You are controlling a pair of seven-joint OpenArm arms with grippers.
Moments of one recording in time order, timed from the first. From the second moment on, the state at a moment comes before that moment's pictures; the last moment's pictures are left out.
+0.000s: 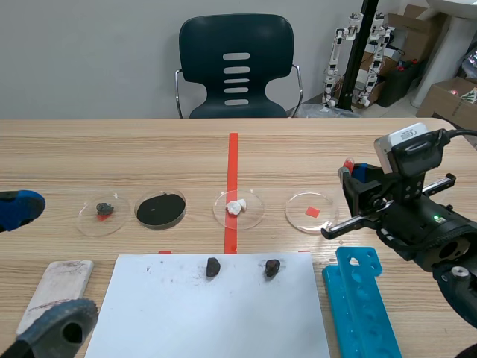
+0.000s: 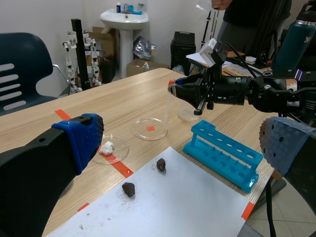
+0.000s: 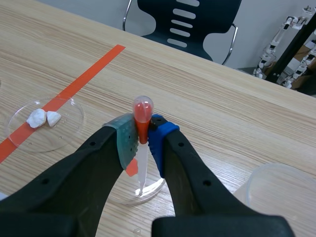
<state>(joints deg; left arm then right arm) 60.4 -34.5 -7.9 115.9 -8.4 -35.0 -45.3 -11.7 18.1 -4.7 81.0 0.9 13.4 18.0</state>
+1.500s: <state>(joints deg) 60.4 -34.5 -7.9 115.9 -8.4 -35.0 -45.3 -11.7 18.1 -4.7 81.1 0.9 13.4 18.2</state>
